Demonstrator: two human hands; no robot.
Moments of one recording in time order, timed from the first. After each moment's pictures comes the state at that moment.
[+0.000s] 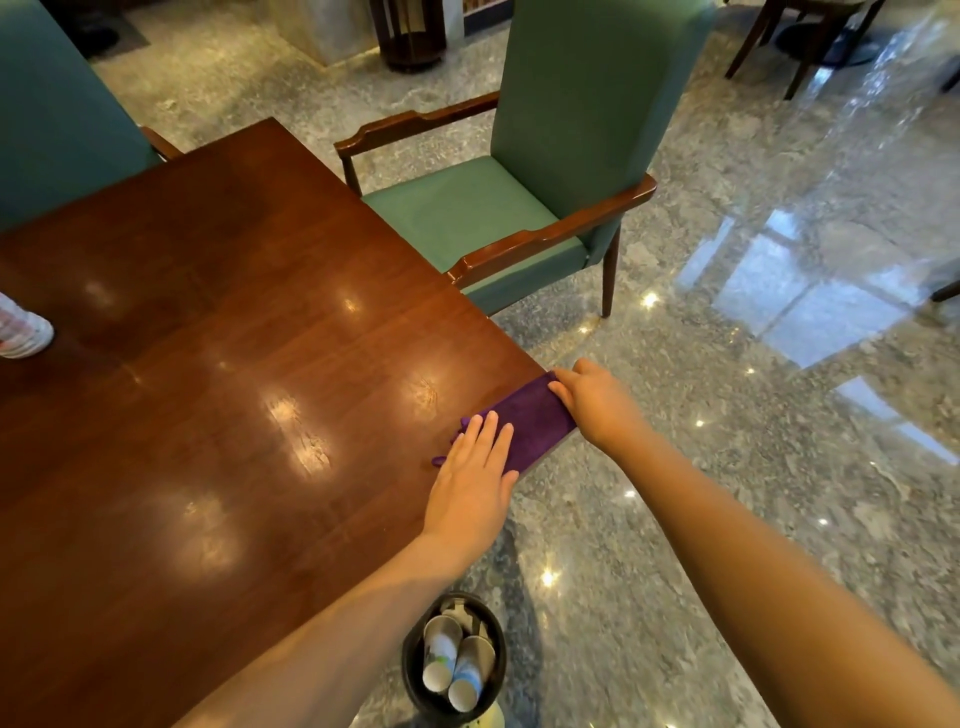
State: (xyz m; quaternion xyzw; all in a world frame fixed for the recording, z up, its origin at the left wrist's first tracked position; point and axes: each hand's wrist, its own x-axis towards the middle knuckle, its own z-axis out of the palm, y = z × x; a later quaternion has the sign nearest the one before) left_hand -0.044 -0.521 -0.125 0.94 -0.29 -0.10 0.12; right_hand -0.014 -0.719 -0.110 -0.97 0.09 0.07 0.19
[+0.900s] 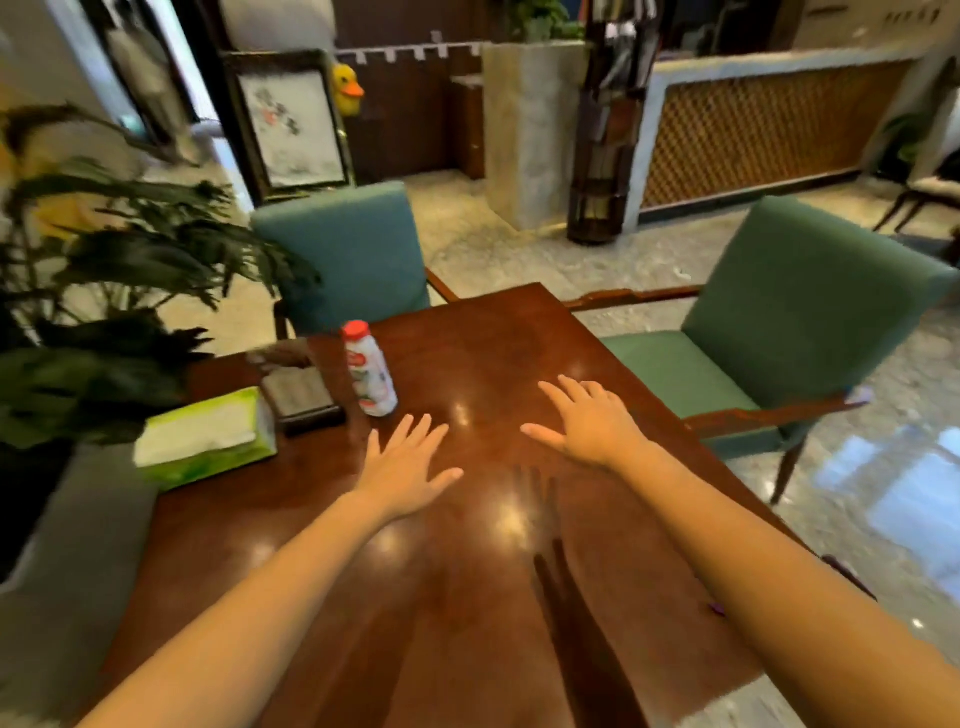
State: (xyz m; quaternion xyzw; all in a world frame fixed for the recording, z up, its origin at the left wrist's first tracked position) left_hand 0.089 -0.140 0.034 0.99 -0.12 -0.07 0.07; right_hand 0.105 -0.394 0.077 -0.99 -0.11 0.05 0.05
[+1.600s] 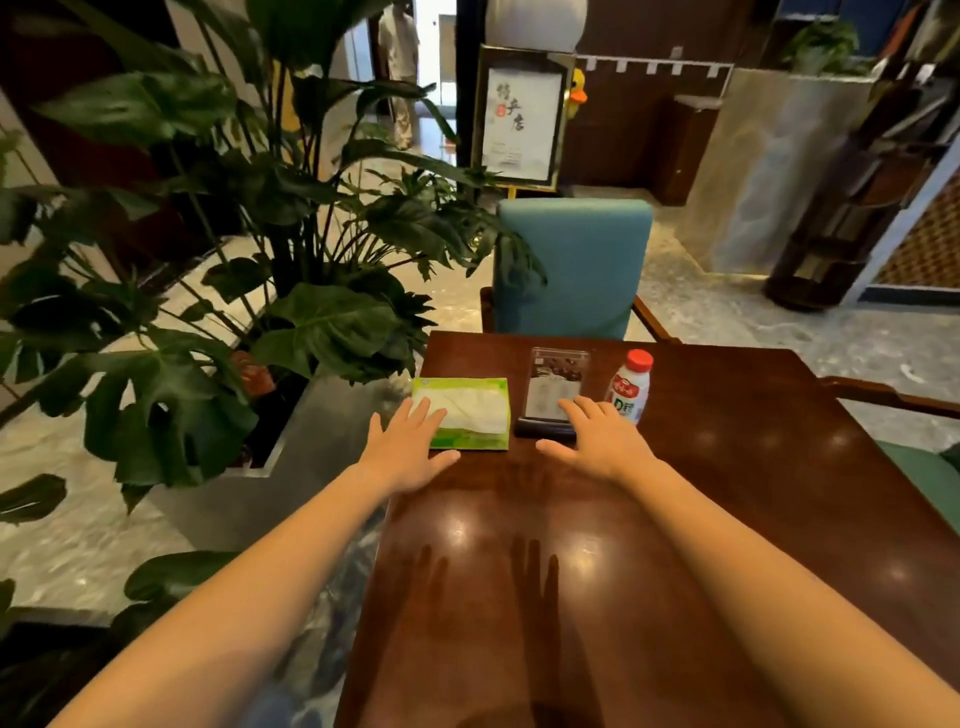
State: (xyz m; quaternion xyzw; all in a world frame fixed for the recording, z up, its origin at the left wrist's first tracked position) left_hand 0.059 0.204 0.044 0.99 0.08 -0.05 0.07; right_hand 0.151 -0.041 0.077 -0.96 -0.27 0.07 0.02
